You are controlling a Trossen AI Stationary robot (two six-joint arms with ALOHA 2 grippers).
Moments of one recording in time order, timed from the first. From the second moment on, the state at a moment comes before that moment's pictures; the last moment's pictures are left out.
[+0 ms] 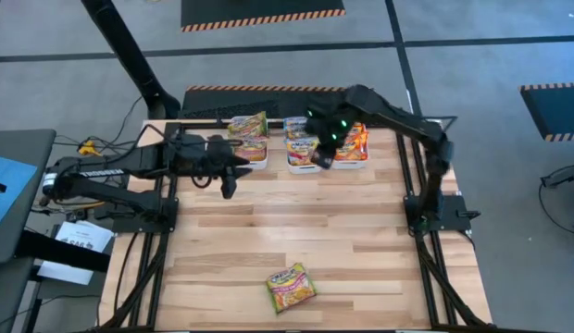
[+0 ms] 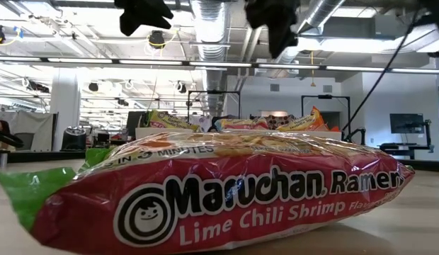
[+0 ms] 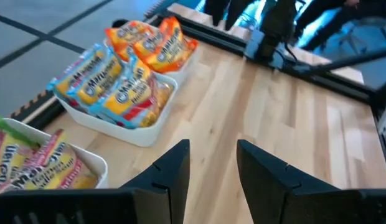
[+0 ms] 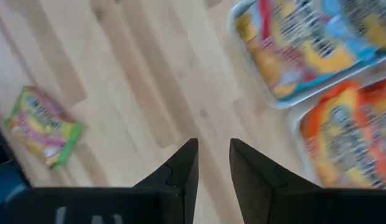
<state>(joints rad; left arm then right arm) 0.11 1.01 1.01 -0.41 -0.18 -0.28 -0.35 1.86 2.07 -1.53 -0.16 0.14</state>
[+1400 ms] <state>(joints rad) -0.28 1.01 1.01 -0.33 -0.11 -0.56 0.21 1.46 1.27 -0.53 -0.16 0.44</state>
